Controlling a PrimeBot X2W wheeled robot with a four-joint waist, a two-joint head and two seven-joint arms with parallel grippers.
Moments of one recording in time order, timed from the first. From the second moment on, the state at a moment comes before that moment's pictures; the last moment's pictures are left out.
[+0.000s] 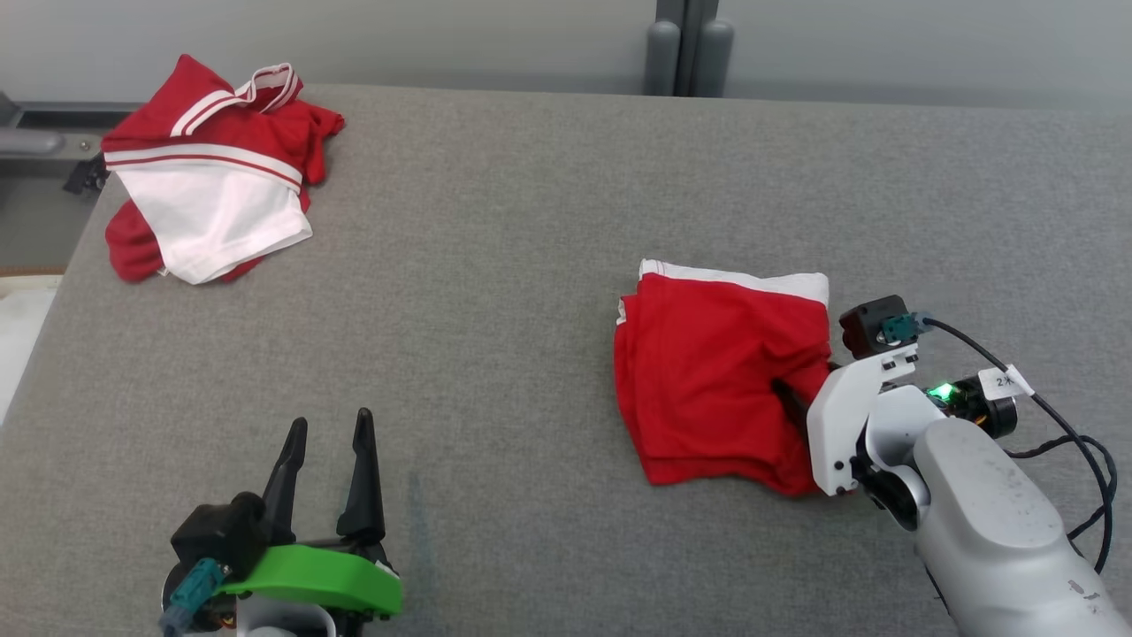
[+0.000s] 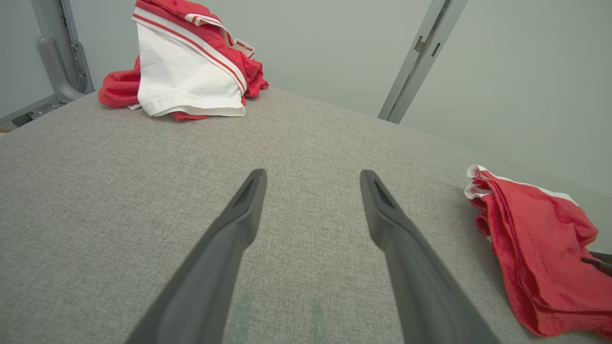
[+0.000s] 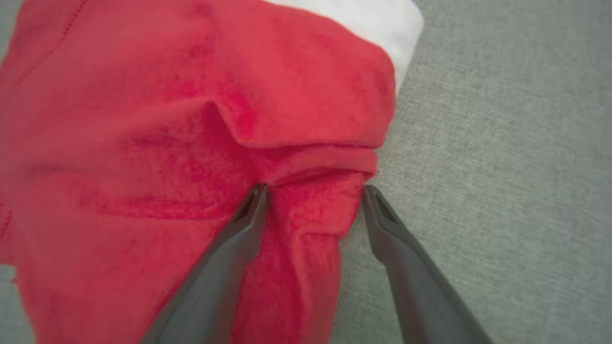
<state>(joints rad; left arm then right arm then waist) -0.06 0.05 -0.12 0.26 -0.40 -0.12 -0.26 -0.53 -0.15 0.24 0.68 0.27 0.13 0.30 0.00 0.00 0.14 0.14</state>
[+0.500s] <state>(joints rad) -0.09 0.05 -0.13 0.24 -0.38 -0.12 -0.26 -0.63 -0.16 0.32 0.75 0.33 0.13 0.24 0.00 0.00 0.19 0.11</state>
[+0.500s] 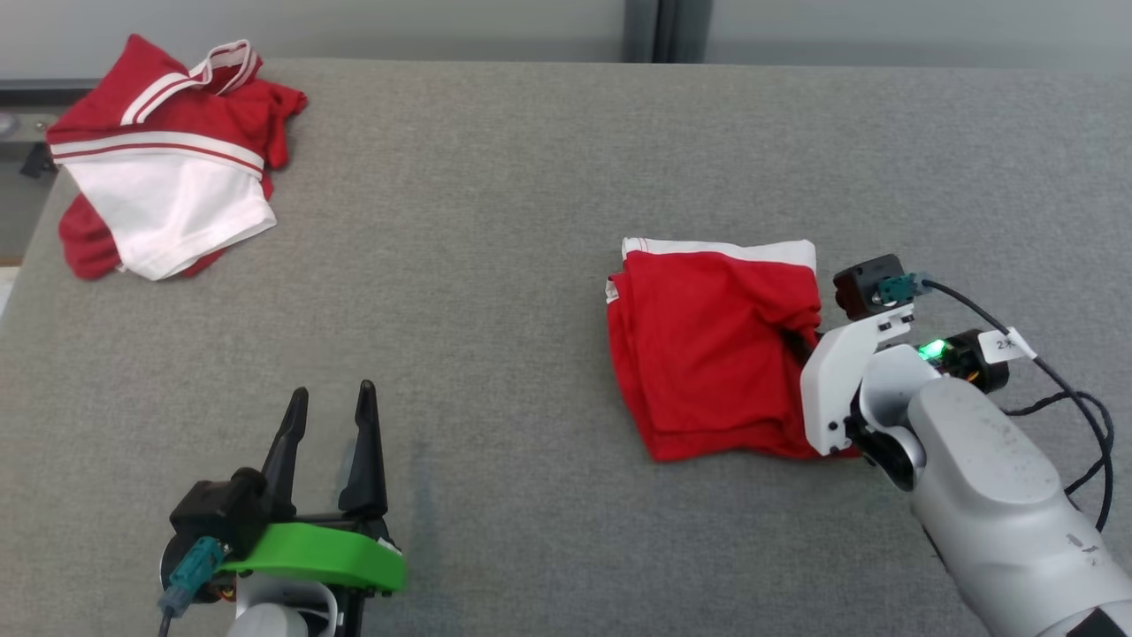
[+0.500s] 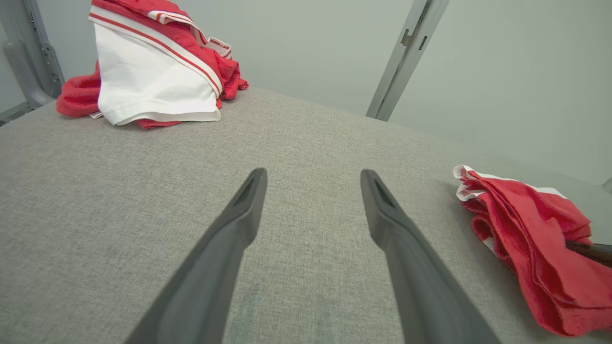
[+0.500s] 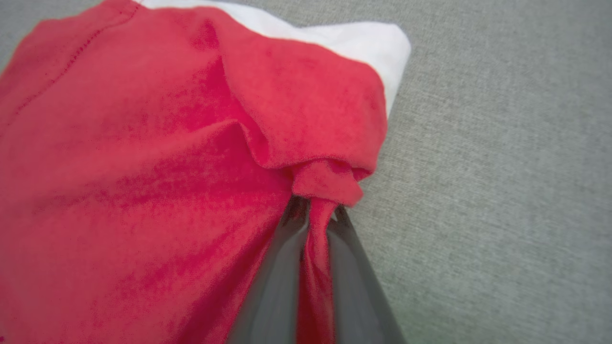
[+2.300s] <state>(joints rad) -0.30 0.16 -0.28 0.06 -0.30 -0.12 -0.25 -1.14 -0.47 0.03 1.05 0.08 0.13 -0.08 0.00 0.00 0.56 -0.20</state>
